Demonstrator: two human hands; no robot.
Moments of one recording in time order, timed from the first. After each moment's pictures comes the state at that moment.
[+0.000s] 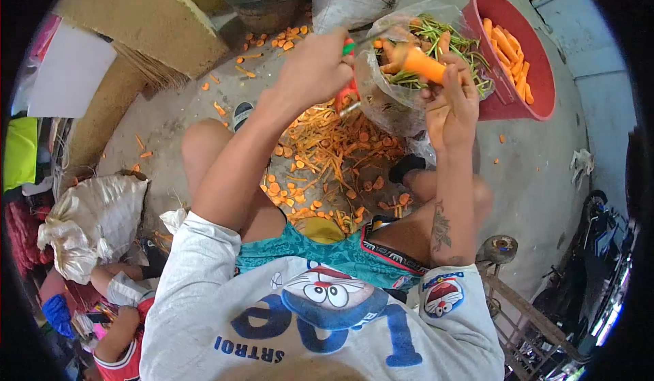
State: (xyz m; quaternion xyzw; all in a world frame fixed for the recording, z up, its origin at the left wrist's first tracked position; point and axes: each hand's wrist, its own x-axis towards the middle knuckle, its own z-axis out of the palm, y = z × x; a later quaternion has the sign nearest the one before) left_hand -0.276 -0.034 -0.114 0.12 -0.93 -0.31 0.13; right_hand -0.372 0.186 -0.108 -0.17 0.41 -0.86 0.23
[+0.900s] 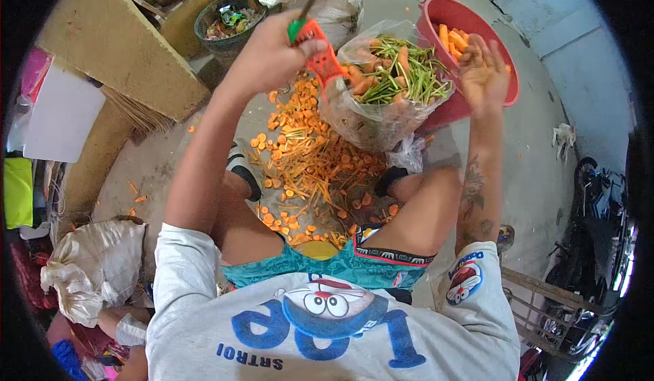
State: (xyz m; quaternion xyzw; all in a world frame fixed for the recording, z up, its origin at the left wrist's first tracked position) left_hand -0.279 -0.065 -0.021 0.05 -0.89 -0.43 0.16; right_hand -0.513 0.265 -0.039 -0.02 0.27 -0.95 0.18
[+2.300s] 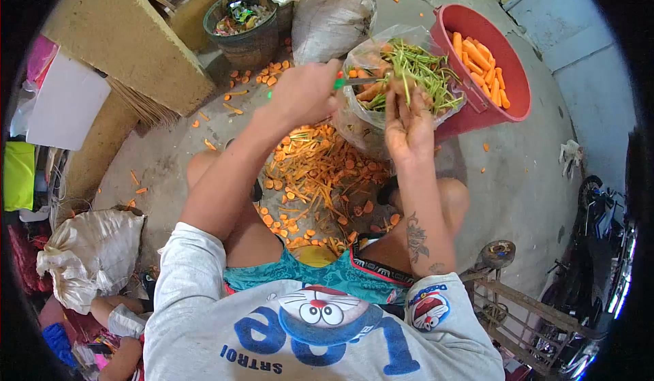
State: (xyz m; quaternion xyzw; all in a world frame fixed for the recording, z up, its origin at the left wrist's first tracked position) left_hand -0.298 -0.034 -0.096 0.05 -0.98 -0.18 0.08; right_hand -0.379 0.169 -0.125 0.13 0.29 -0.92 0.21
